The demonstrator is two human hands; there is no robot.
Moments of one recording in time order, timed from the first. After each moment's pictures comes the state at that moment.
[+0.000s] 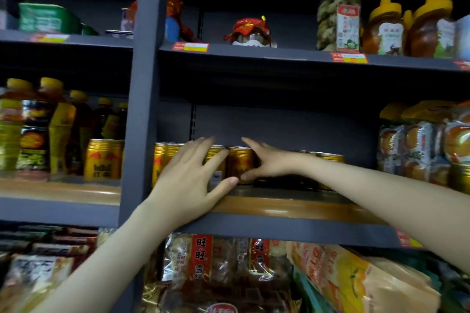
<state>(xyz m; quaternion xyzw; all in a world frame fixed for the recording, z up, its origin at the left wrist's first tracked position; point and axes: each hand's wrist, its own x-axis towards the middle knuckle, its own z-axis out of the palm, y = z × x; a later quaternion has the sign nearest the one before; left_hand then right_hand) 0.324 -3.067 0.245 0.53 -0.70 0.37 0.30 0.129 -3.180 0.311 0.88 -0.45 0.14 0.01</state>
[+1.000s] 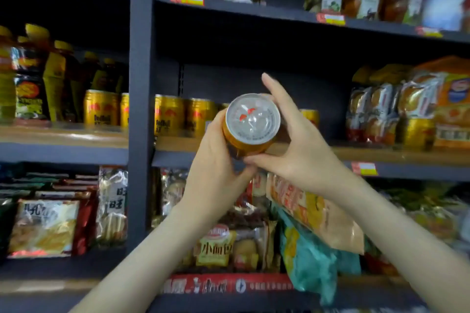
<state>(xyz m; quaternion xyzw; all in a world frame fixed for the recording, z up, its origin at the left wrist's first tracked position) 0.258 -3.000 0.179 0.27 -0.71 0.08 0.65 0.105 -2.974 0.237 0.85 -0.25 0.47 0.00</state>
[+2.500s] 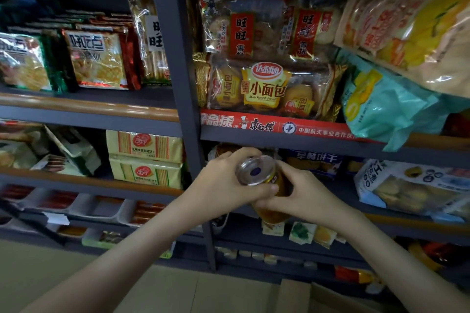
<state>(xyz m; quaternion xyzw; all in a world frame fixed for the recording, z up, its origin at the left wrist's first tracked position) 0.298 -2.915 -0.020 0.57 -0.68 -0.31 0.33 0.111 -2.964 -0.047 0.80 -0.37 0.22 -0.41</state>
